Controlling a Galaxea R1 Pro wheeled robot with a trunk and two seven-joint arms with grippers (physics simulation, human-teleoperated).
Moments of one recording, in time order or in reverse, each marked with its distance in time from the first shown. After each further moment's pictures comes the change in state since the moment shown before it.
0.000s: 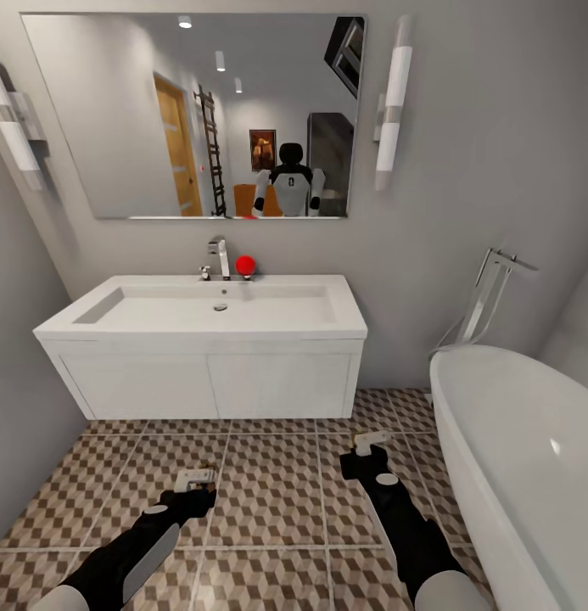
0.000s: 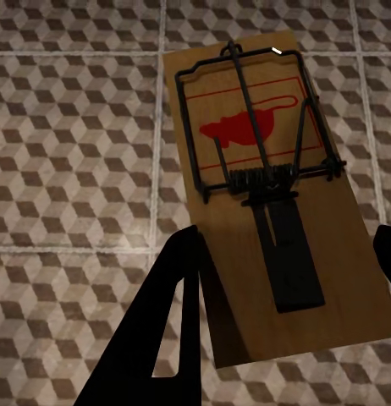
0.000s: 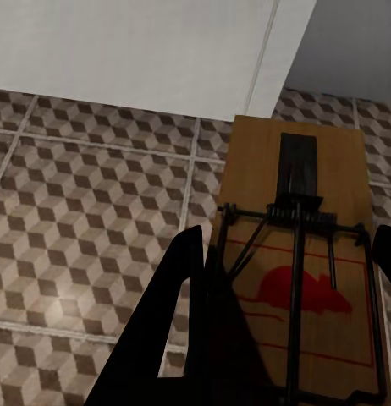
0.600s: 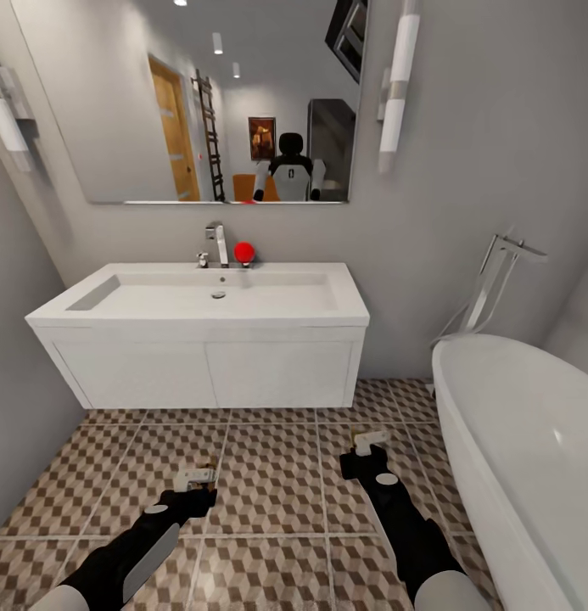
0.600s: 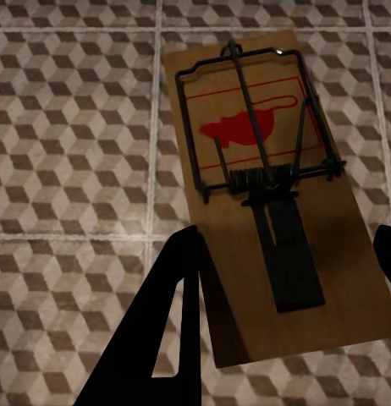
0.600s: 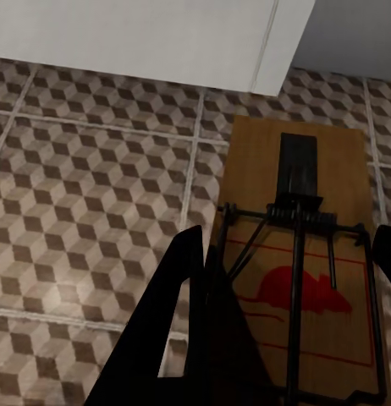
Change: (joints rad) left arm 0.000 0.000 -0.001 -0.002 -0.001 0.000 0.000; right arm 0.000 0.001 0.000 0.000 -0.001 0.000 0.000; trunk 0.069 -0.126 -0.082
